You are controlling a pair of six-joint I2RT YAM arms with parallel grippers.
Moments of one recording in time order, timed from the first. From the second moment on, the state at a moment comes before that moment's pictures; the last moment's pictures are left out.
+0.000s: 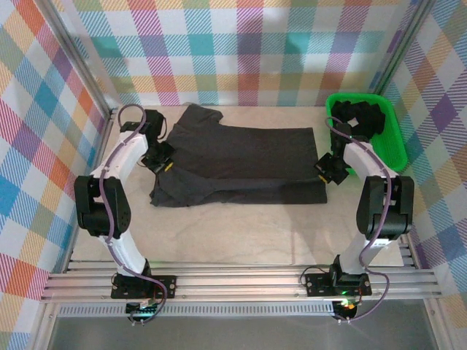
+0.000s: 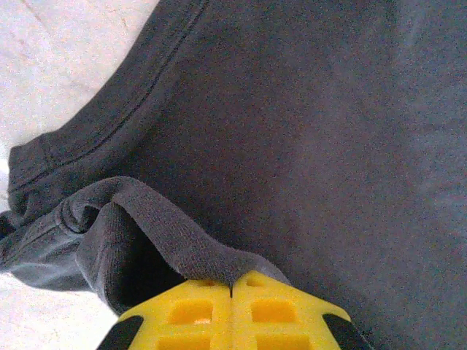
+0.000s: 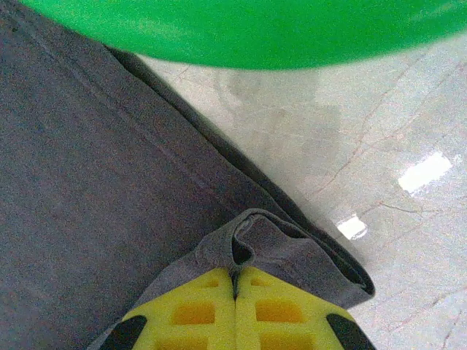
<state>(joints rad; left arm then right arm) -0.09 1.80 1.53 -1.05 0.06 -0.92 -0.01 1.74 1.27 -0.91 -0.05 0.80</state>
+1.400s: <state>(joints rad) 0.15 1.59 0.94 -0.70 0.22 -0.98 -0.05 1.60 0.86 -0.67 -0.23 0.74</state>
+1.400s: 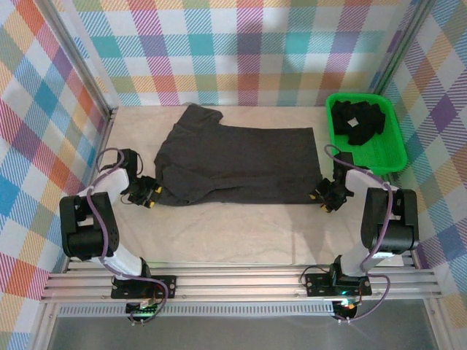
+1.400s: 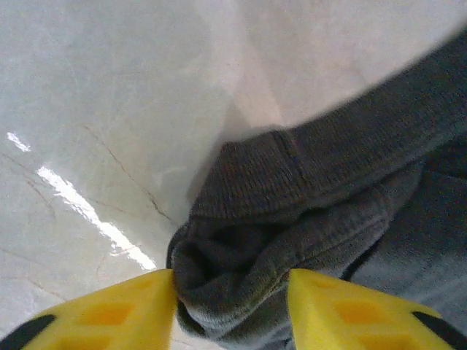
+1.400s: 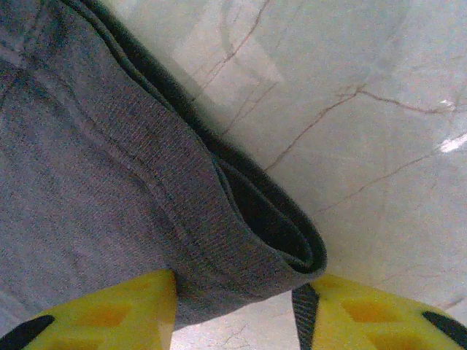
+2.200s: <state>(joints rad) 0.18 1.50 0.95 -0.90 0.09 -0.79 -0.03 1.44 0.84 -0.80 -0.11 0.78</state>
